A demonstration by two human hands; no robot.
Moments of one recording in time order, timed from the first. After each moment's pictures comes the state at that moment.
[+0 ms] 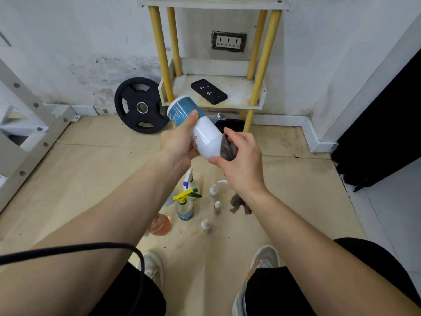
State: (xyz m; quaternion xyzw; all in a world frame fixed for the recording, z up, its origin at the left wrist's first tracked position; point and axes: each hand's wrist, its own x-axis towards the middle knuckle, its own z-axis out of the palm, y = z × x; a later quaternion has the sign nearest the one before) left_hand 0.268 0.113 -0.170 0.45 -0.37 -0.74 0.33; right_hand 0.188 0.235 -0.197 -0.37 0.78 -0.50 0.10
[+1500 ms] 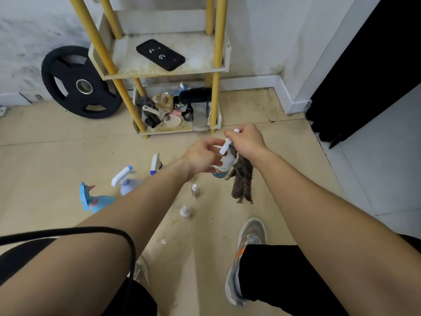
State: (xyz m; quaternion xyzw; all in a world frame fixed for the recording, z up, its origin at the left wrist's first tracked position) left_hand 0.188 0.148 -0.292 0.33 -0.71 -0.62 -0.07; right_hand 0.072 0.242 -0.289 -0.16 0.86 -0.41 0.27
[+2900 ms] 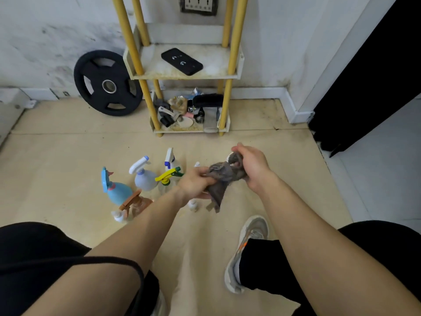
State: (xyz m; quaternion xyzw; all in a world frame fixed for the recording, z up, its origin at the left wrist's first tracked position) left_hand 0.285 0.182 -0.325 0.37 -0.64 -0.67 -0.05; right_hand 0.152 0.283 -0.285 0.00 0.71 -0.59 0.38
